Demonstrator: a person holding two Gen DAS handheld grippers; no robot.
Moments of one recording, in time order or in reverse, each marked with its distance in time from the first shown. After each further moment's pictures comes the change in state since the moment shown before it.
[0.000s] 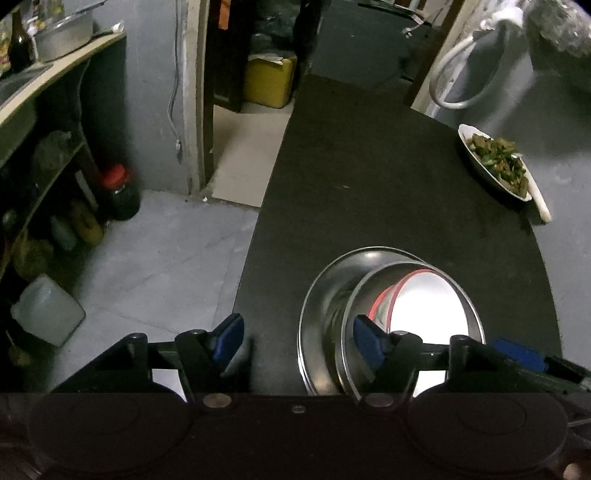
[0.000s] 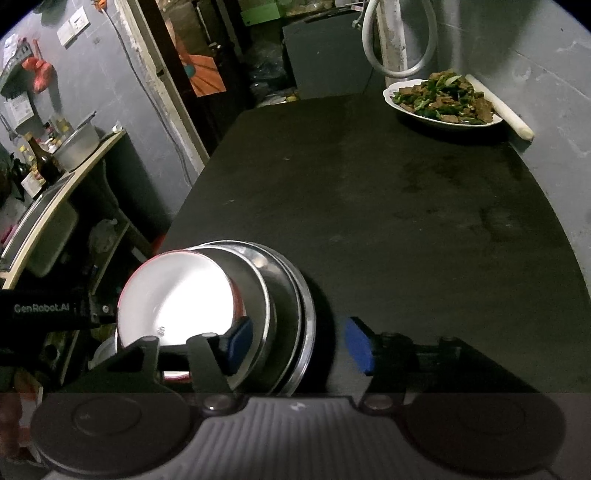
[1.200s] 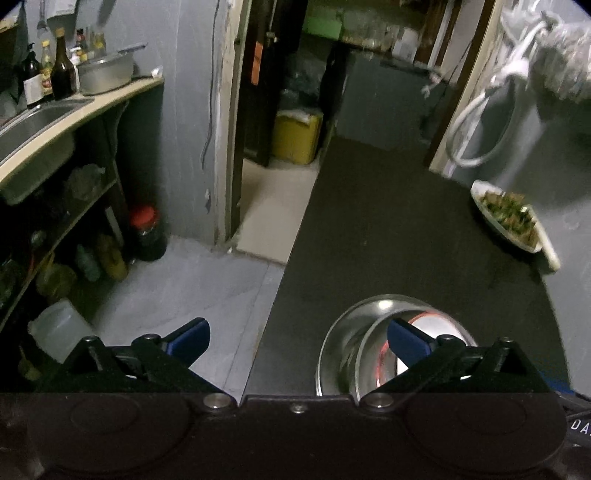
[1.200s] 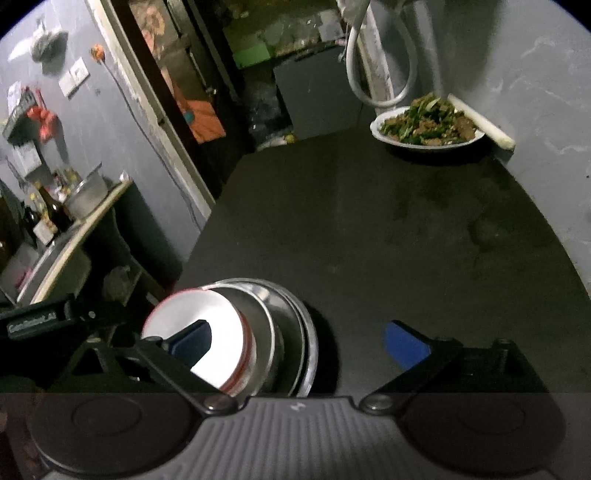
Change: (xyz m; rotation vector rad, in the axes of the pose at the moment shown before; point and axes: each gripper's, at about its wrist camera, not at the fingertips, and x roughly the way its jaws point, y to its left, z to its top) left arm -0.031 0.001 -0.008 -0.041 -0.226 0.065; right arm -0.023 -0.014 -0.005 0.088 -0.150 0.051
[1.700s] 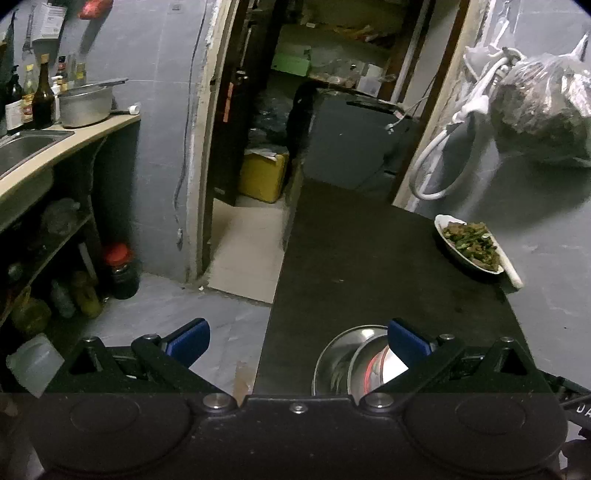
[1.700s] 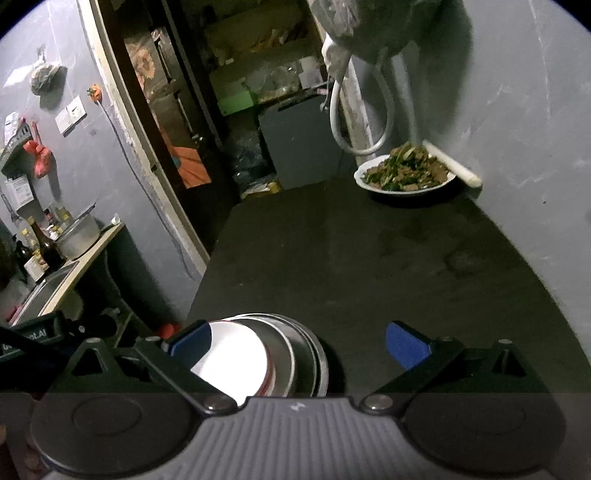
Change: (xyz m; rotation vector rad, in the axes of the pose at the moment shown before) left arm -0.031 0.022 0.002 0.039 -0.113 -0.124; right arm -0.044 0.027 -0.010 0.030 -0.161 -0.076
